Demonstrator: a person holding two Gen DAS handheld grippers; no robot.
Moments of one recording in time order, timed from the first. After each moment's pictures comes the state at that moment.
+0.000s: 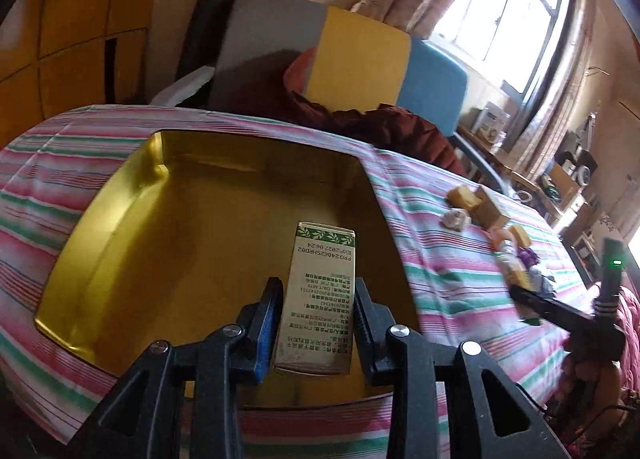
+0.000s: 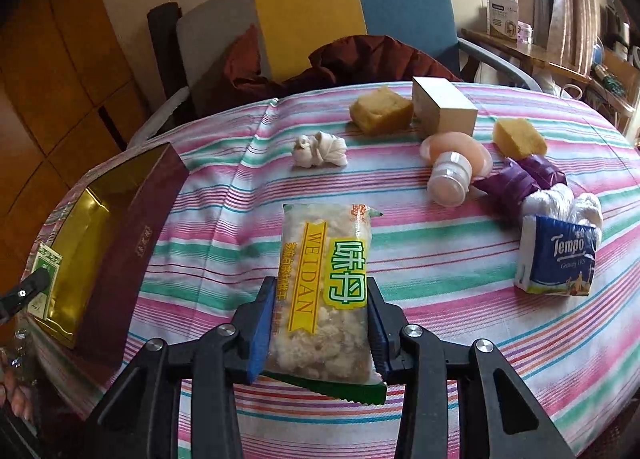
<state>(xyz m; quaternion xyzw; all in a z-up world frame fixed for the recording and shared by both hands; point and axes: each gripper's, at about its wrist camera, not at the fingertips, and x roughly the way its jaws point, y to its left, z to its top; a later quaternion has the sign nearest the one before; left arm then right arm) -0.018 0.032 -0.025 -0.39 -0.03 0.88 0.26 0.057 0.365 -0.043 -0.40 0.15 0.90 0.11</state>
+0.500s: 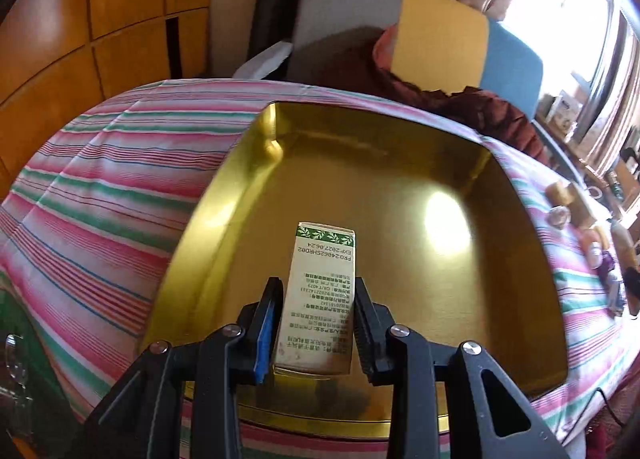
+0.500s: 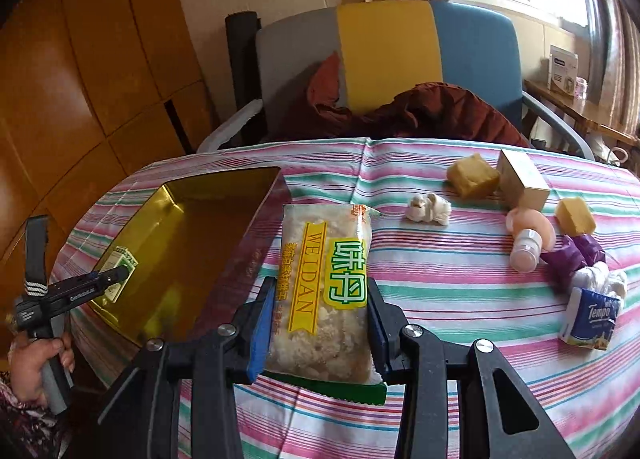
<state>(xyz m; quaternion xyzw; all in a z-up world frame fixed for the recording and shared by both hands) -0.065 -0.030 -0.052 -0.44 0.01 0.89 0.14 0.046 0.287 0.006 -0.36 0.10 0.93 0.01</state>
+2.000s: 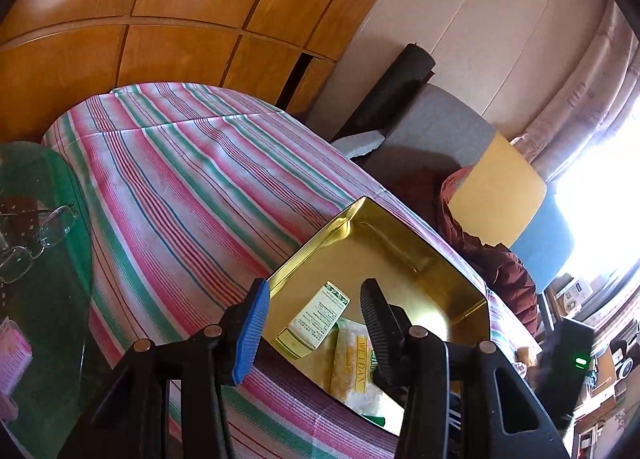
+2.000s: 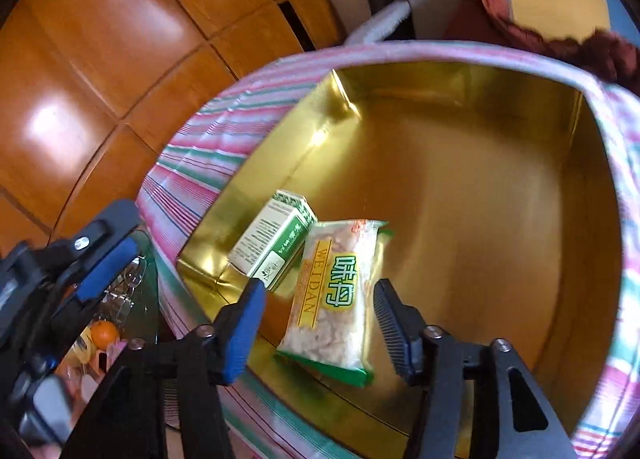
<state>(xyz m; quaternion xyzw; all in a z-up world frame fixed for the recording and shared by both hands) -0.006 -0.108 -0.011 -0.33 -0.24 0.91 0.01 -0.063 0.096 -0.060 -0.46 0.11 0.85 -0.21</state>
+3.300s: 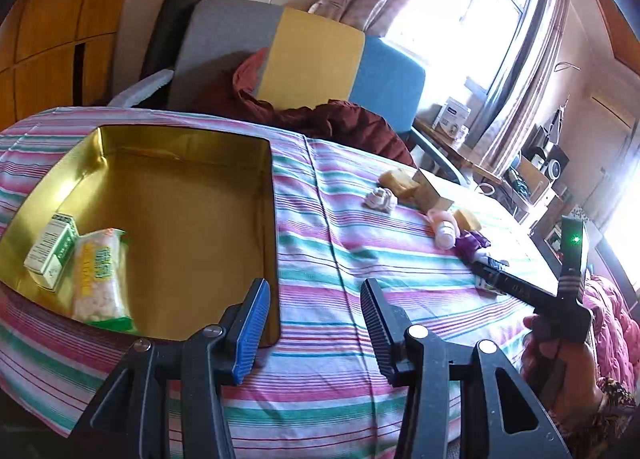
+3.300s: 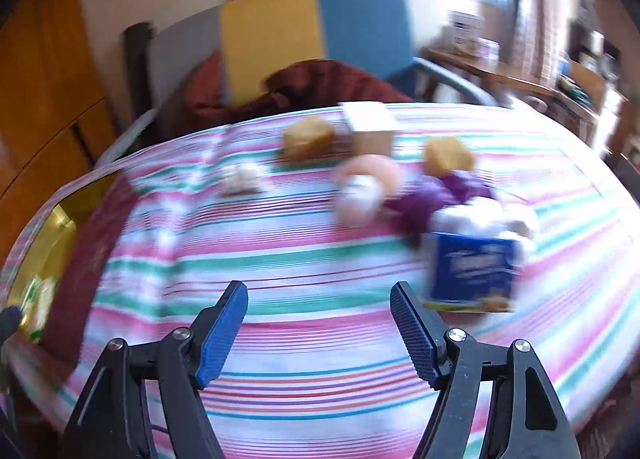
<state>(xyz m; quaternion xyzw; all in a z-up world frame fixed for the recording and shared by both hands) 0.057 0.095 -0.016 -0.38 -0.05 0.87 0.32 0.100 0.431 -0.041 -0.37 0.14 0.90 0.20</state>
